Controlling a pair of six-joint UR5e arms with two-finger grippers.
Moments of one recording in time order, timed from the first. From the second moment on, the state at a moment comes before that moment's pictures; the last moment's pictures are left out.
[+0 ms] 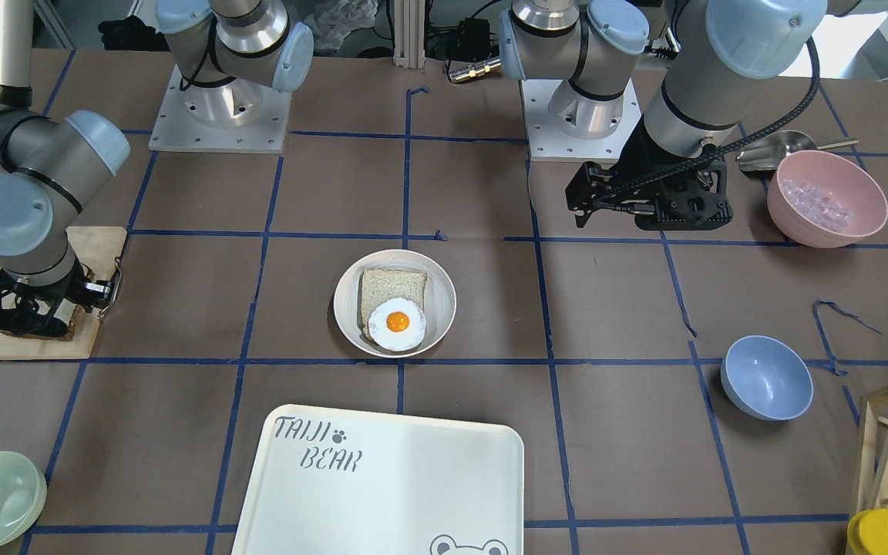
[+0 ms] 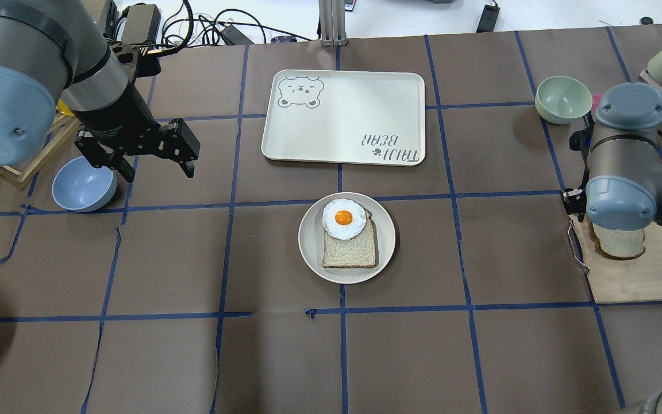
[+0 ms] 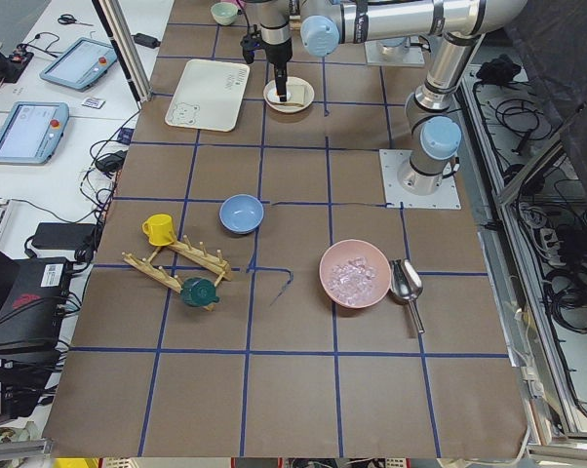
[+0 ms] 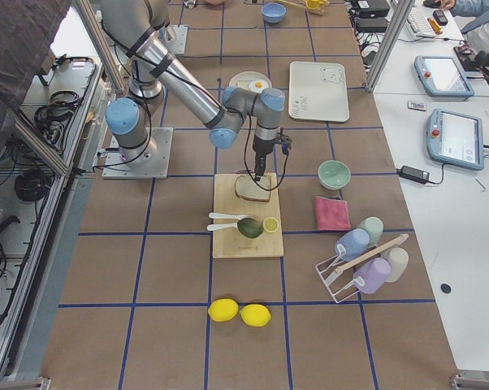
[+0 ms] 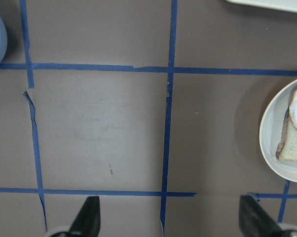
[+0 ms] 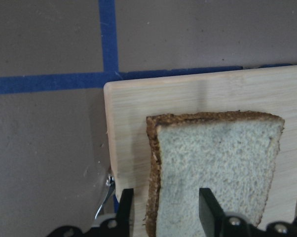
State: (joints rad) left arm -1.52 -1.58 -1.68 -1.55 1.56 0.01; right arm 1.21 -1.28 2.08 -2.37 -1.92 -0.32
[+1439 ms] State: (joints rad) left arm -1.52 -1.61 -1.67 -1.54 1.56 0.01; right arm 1.22 -1.33 2.07 -2.35 -1.93 -0.31
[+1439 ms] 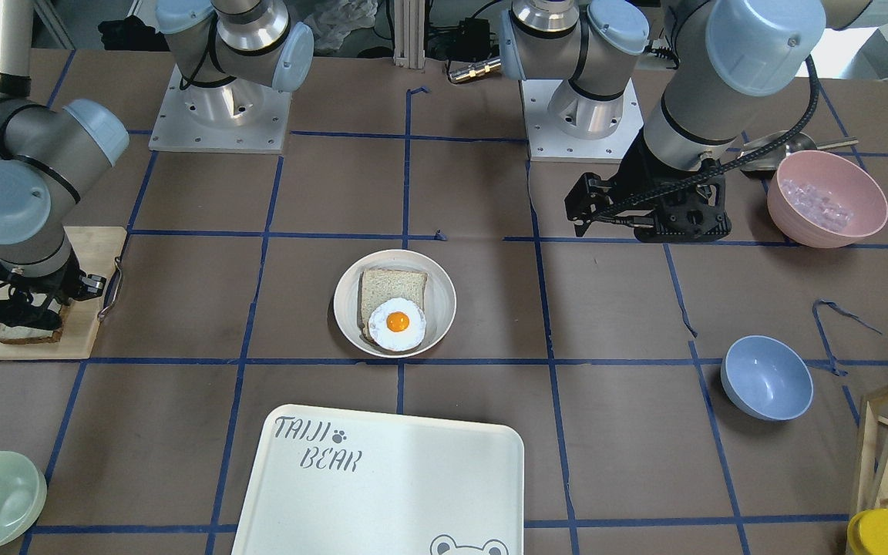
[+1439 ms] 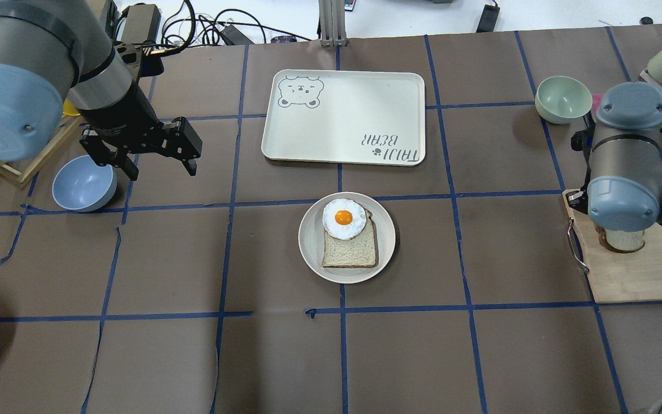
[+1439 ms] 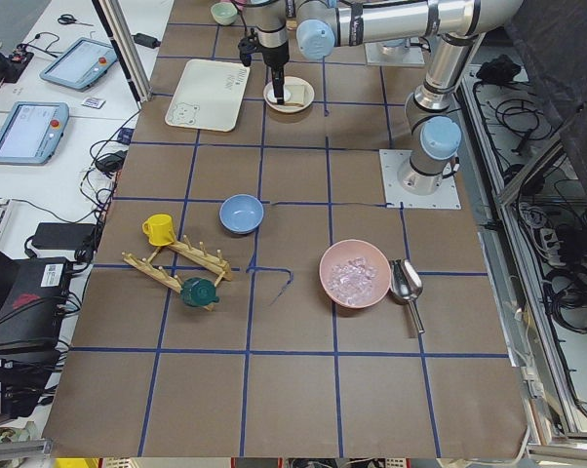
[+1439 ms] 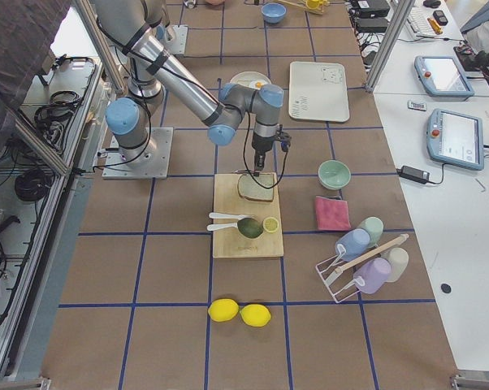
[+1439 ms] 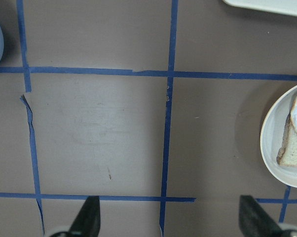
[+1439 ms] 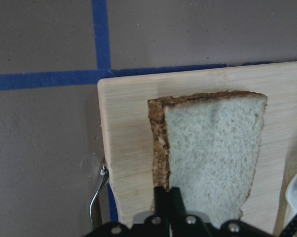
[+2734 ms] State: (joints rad) left arm -1.52 -1.60 -1.67 -1.54 1.56 0.01; right arm 1.73 -1.43 1.84 -1.92 -1.73 0.22
